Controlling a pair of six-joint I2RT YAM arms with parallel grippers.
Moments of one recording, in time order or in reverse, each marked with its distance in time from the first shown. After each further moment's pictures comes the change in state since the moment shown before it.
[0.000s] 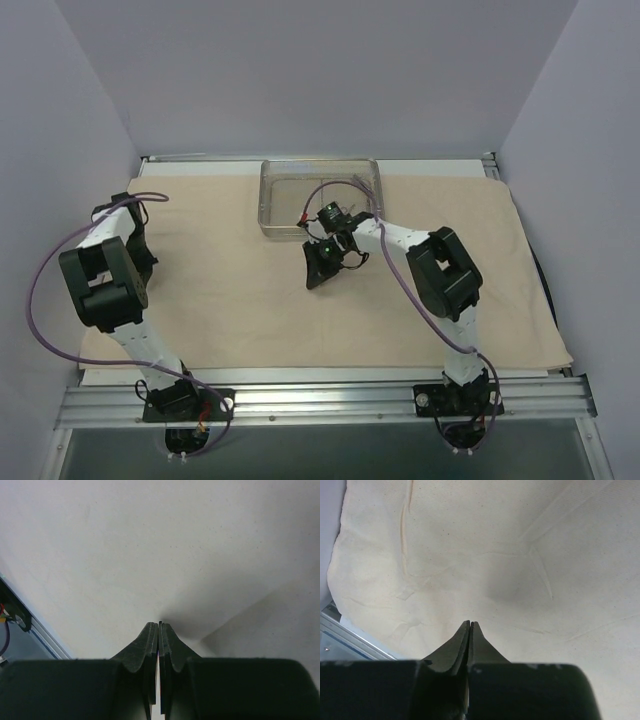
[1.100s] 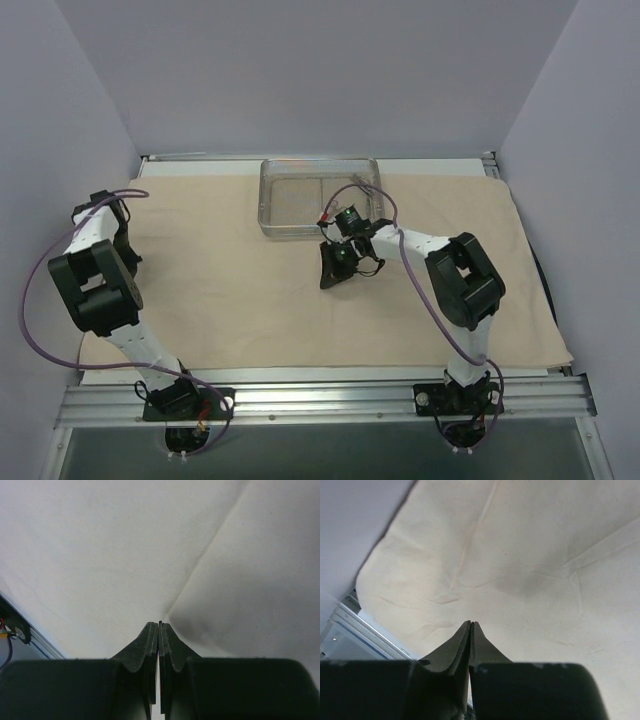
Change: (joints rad) left arm 0.084 -0.017 0.035 -0.036 -0.028 -0.011; right arm -0.039 -0.145 -0.233 0.114 0.064 0.095
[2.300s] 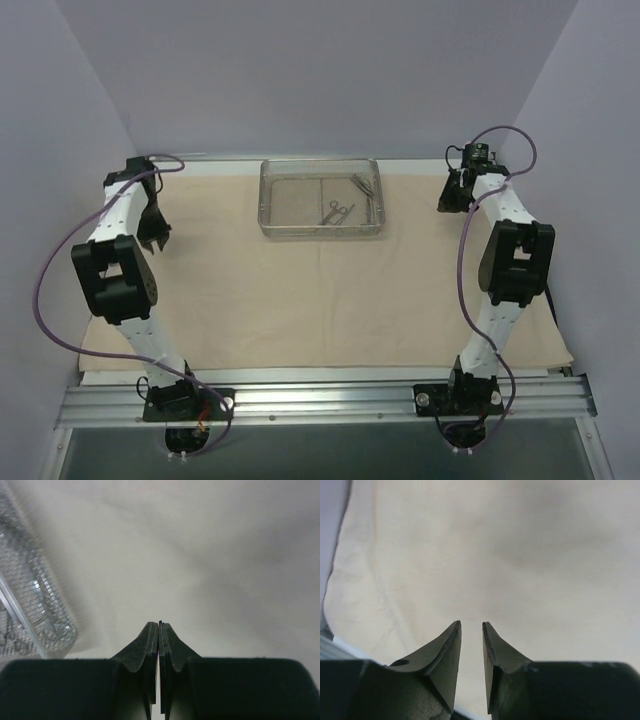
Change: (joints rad) left arm -0.165 0.048 0.202 -0.071 0.050 -0.027; right arm -0.681 0.047 0.407 -0.228 0.364 0.005
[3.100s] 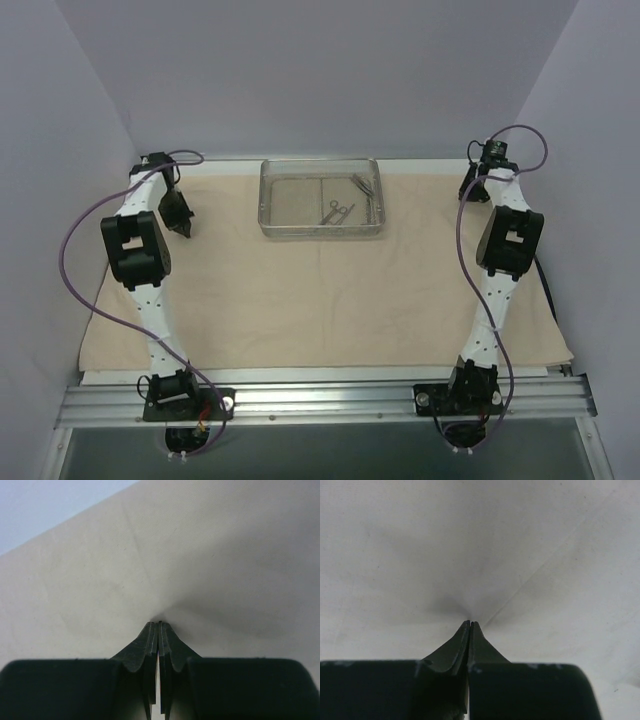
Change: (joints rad) left arm -0.101 0.391 0.378 0.061 0.287 0.026; right arm -0.158 0.499 0.483 0.041 0.041 -0.104
